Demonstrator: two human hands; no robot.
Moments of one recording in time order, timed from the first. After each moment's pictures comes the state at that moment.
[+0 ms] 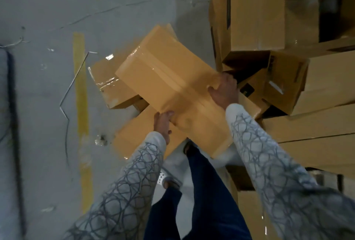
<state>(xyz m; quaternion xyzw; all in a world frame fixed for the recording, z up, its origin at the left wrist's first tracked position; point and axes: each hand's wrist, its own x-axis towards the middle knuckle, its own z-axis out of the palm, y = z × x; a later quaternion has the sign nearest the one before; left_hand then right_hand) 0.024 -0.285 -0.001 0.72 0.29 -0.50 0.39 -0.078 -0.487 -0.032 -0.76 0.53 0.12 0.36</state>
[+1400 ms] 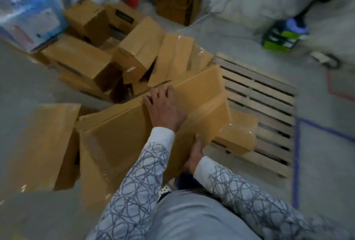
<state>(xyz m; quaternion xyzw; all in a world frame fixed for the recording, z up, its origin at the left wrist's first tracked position) -0.279 -0.014 0.262 0.60 -0.79 -0.11 0.03 -0.332 0.090 0.180 0.25 0.59 -0.45 0.62</state>
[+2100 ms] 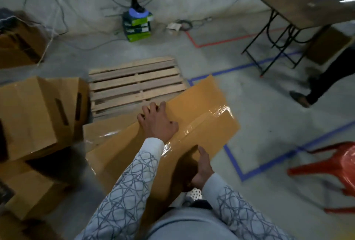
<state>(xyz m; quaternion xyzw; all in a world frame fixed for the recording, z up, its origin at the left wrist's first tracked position) -0.663 0.269 0.231 0.28 -0.94 -0.18 -0.02 -0.635 0.438 0.168 0.41 0.50 -0.62 0.44</state>
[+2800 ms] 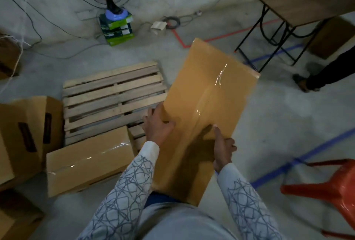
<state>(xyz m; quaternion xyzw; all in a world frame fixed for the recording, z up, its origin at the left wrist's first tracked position) -0.942 0.373 0.197 0.33 -0.85 -0.41 0.00 -0.978 0.576 0.141 0.37 0.73 -0.56 0.16</state>
